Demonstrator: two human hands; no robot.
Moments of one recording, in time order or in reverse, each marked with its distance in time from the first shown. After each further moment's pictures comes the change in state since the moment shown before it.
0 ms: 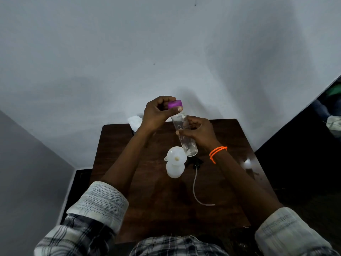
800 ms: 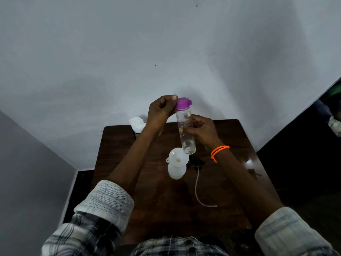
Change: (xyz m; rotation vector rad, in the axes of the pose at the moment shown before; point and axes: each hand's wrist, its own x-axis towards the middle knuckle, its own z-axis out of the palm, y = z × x) left_hand 0.008 -0.001 0.011 -0.231 0.053 -0.079; right_hand 0.013 0.013 0.002 0.073 0.068 0.055
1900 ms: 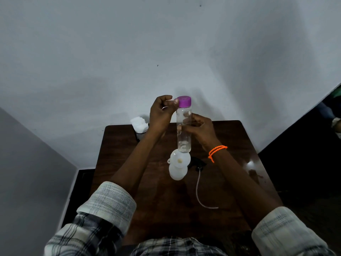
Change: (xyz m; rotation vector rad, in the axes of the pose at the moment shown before) left_hand 0.002 -0.009 -0.003 0.130 0.102 0.045; right_hand 0.008 -0.001 0.015 0.132 0.024 0.006
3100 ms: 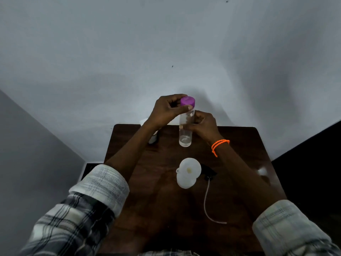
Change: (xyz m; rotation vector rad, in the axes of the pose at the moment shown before) left_hand 0.064 0.003 -0.034 0.269 -0.273 0.121; right_hand 0.069 0.002 0.027 -0.268 -0.127 -0.030
